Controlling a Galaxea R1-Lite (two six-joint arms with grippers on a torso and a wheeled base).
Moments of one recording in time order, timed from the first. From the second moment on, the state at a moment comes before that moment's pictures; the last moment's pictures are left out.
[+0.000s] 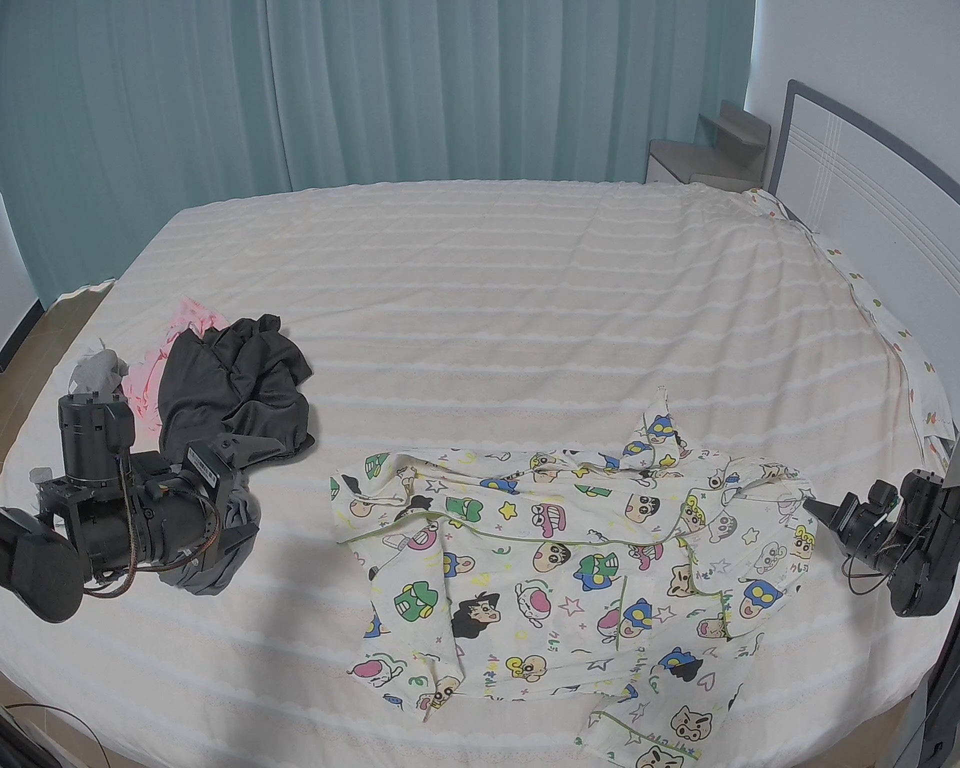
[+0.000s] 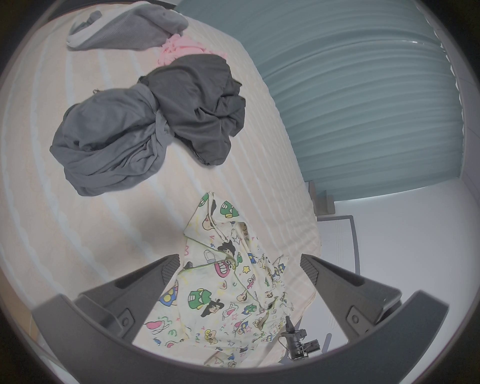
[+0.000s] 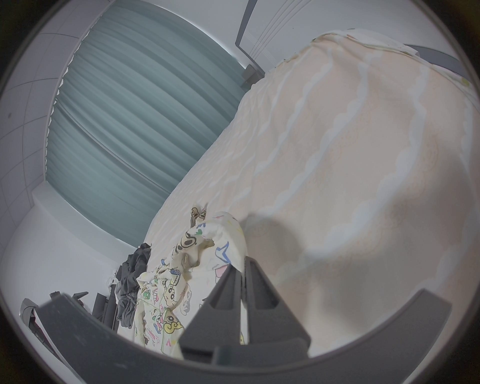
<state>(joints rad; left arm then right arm) -0.13 1.59 -0.50 -0.64 -0.26 -1.13 -0.38 2.27 -0.37 -1.55 0.64 0.57</state>
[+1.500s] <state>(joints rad) -0.78 2.04 -0.74 -0.39 0.12 -0.97 -0.42 2.31 -0.37 -1.55 0.72 0.57</state>
